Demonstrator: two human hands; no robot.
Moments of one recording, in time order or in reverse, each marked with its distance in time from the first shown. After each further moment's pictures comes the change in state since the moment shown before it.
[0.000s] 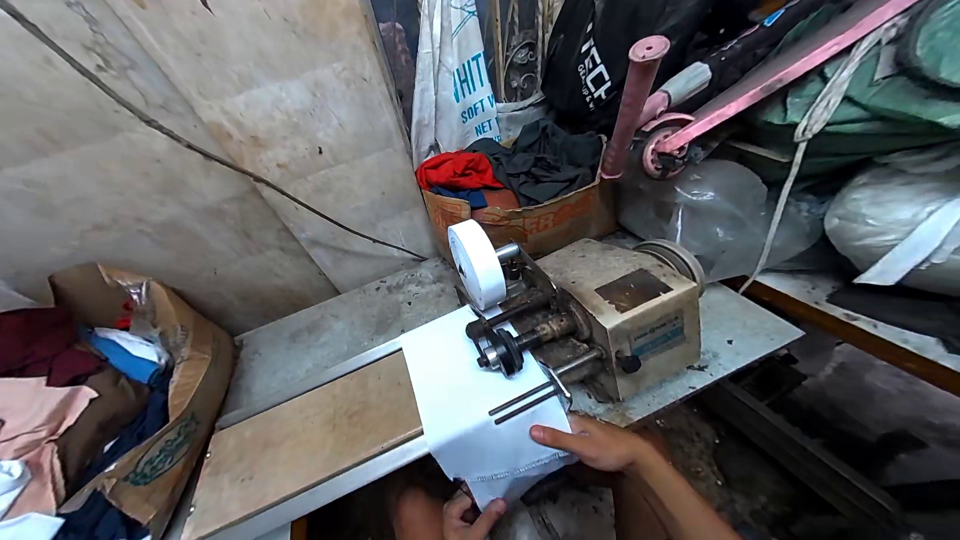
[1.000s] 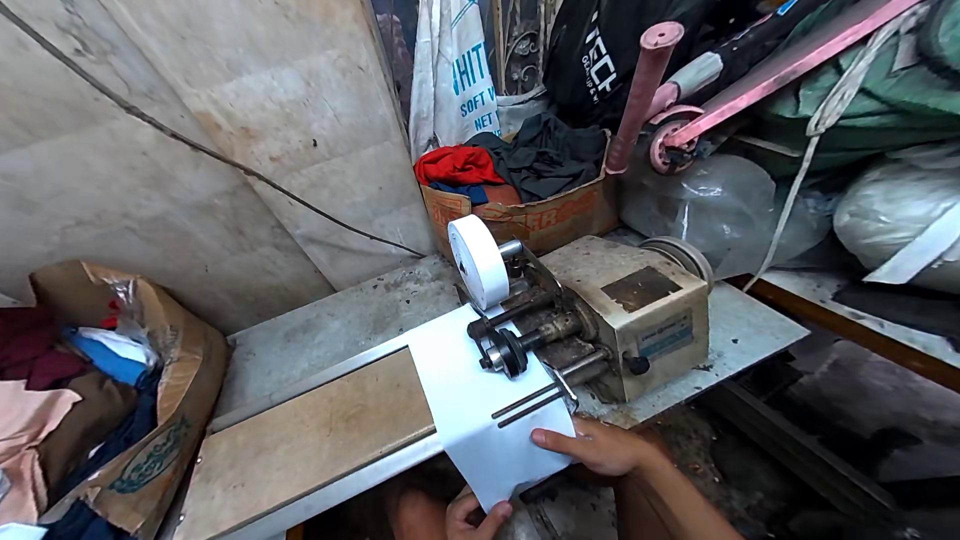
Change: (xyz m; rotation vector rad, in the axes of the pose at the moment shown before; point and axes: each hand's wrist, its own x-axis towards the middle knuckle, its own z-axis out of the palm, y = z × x) left_hand 0.004 -0.003 0.000 0.036 -0.057 0.030; right_hand 0.002 -0.001 0.000 -0.093 -0.009 0.026
